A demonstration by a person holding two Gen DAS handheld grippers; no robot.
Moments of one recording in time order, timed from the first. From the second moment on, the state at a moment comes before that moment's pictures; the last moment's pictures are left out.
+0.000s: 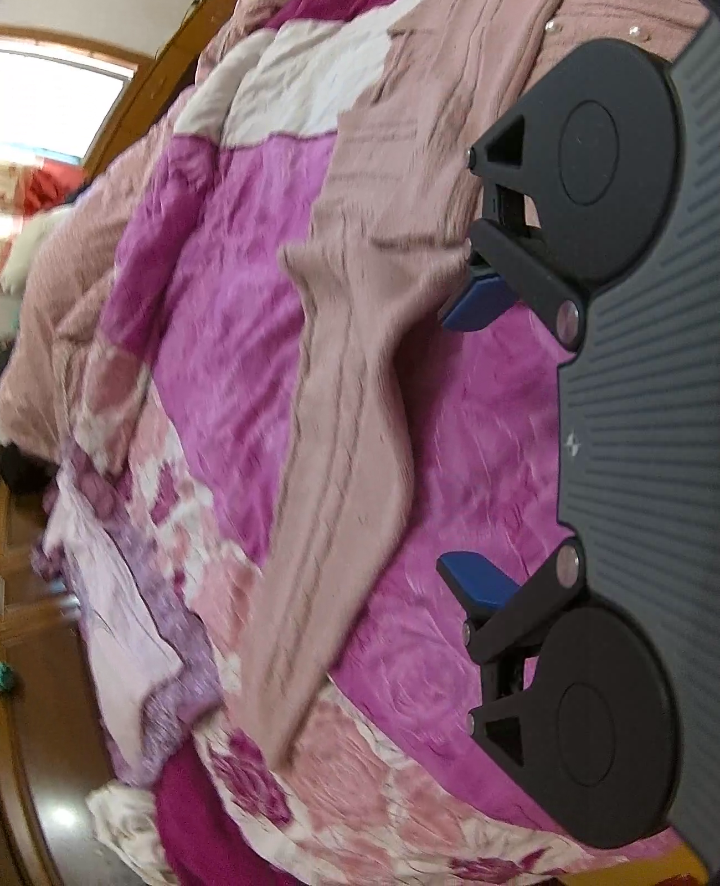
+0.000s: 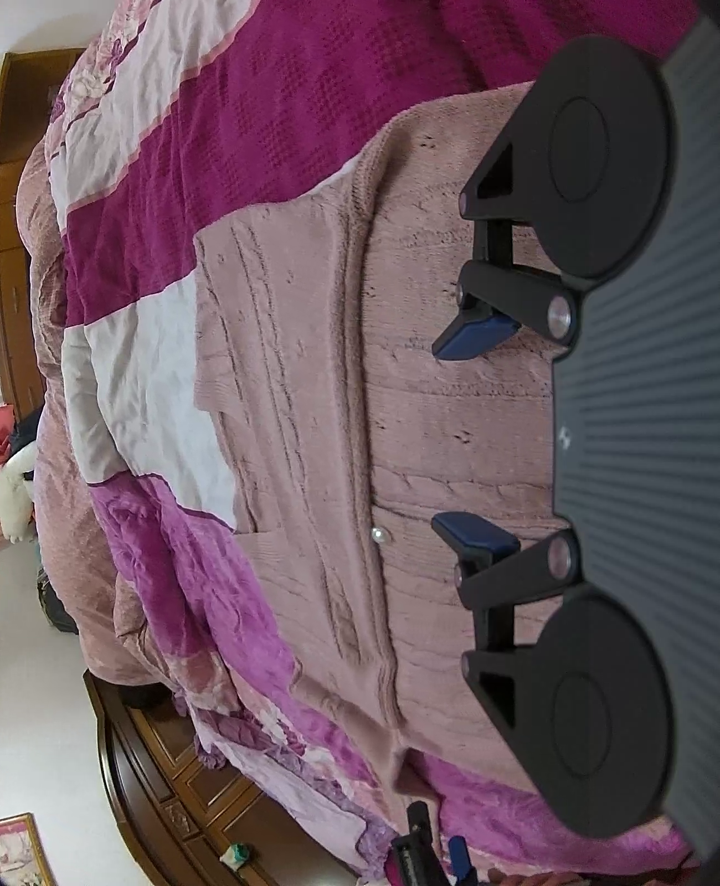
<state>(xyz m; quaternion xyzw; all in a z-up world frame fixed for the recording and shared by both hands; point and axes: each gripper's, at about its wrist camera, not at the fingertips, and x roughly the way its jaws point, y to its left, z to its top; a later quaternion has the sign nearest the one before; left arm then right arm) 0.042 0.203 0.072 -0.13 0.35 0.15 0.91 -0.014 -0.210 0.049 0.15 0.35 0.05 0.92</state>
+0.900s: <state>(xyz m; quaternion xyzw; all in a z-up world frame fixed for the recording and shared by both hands) 0.110 0.291 0.024 -0.26 0.30 0.27 0.88 -0.014 -0.198 0.030 0.14 0.38 0.02 0.92</state>
